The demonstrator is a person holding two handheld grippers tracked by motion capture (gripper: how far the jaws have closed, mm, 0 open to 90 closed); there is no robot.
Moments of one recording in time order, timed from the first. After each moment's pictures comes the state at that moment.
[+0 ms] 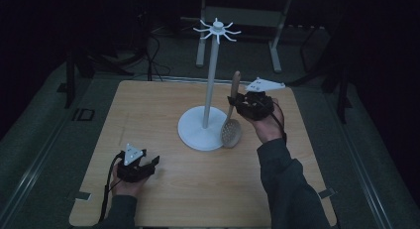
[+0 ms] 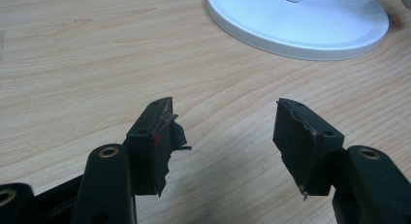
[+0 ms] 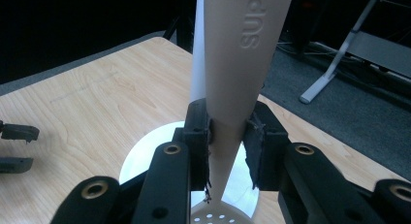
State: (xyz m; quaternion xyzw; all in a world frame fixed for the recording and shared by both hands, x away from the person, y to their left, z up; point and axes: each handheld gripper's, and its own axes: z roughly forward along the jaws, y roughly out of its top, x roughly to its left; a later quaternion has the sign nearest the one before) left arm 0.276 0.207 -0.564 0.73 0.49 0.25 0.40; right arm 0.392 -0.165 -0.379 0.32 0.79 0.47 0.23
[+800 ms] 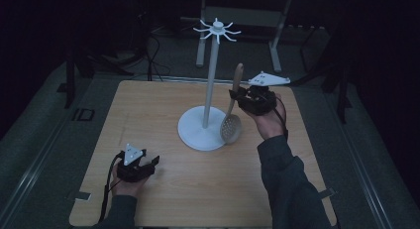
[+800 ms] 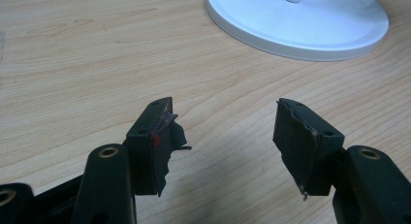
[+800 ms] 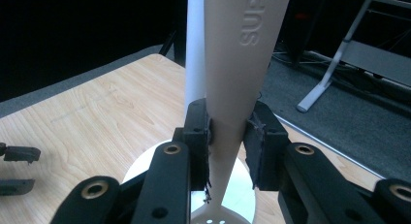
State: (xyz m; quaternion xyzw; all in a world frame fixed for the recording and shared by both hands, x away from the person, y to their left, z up) left arm 0.276 0.207 -0.564 0.73 0.49 0.25 0.40; right arm 0.394 -0.167 -0.363 0.32 0.78 0.49 0.23
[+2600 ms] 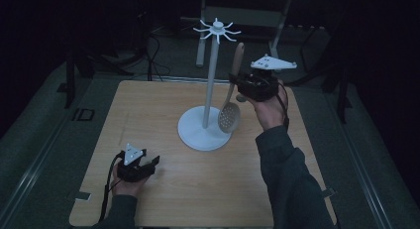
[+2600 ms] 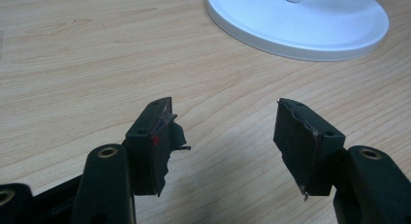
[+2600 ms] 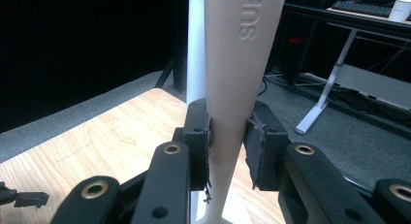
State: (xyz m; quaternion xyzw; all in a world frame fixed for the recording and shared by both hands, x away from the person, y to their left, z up) left arm 0.276 0.207 -0.564 0.73 0.49 0.25 0.40; right arm 0.398 -0.160 -0.321 0.33 0.75 0.52 0.24
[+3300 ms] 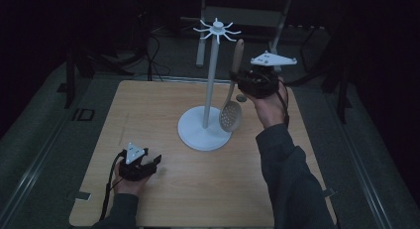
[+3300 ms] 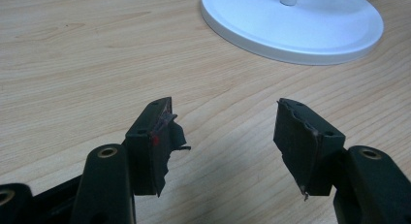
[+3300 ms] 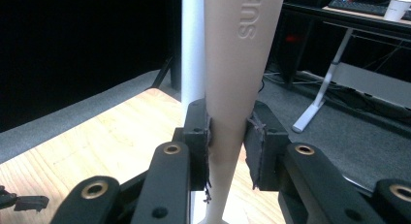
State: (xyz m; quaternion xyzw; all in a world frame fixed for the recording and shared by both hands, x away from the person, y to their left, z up) left arm 0.280 0.203 -0.563 0.74 0.48 0.24 0.41; right arm 0.402 -0.159 -0.314 0.33 0.75 0.51 0.25
